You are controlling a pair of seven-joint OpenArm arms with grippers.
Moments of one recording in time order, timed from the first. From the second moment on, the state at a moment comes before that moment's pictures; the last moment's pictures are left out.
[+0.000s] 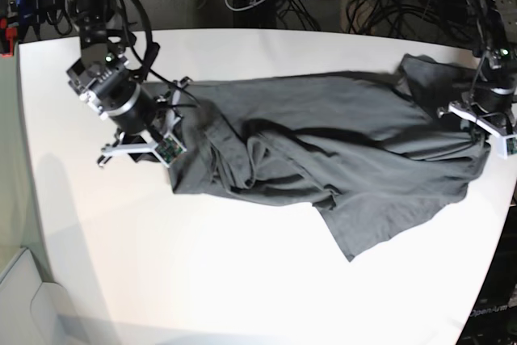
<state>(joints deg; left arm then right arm) 17.8 -20.9 -25.1 111.1 -19.5 -1.5 45.8 -9.3 9.5 -2.2 113.0 -9.8 35.2 -40.5</state>
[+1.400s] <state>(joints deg) 14.4 -20.9 -25.5 110.6 -19.2 -1.5 45.8 -4.0 7.9 -11.7 98.1 -9.9 35.2 -40.9</state>
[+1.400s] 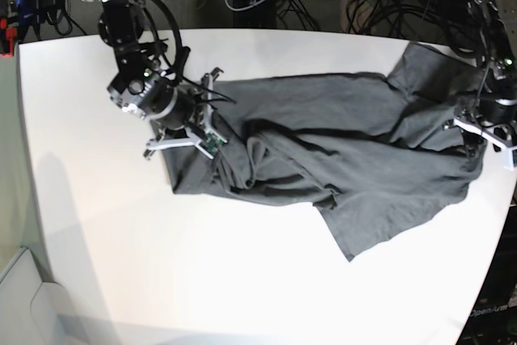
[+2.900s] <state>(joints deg) 22.8 -20.3 -36.2 111.1 -19.6 -1.5 45.8 28.3 4.4 5.4 67.9 -10.5 34.8 -31.7</state>
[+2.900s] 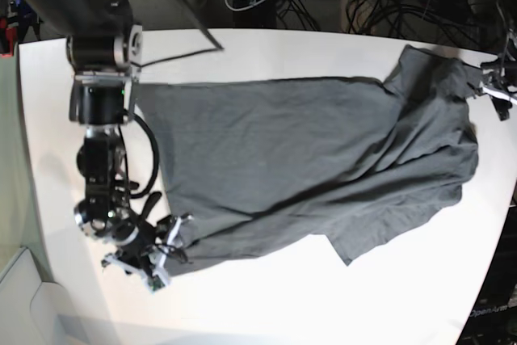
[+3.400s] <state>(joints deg) -11.0 -20.6 -18.4 96.8 -18.8 -0.6 52.2 0.7 4.1 0.1 84.7 -10.3 35.0 -31.8</state>
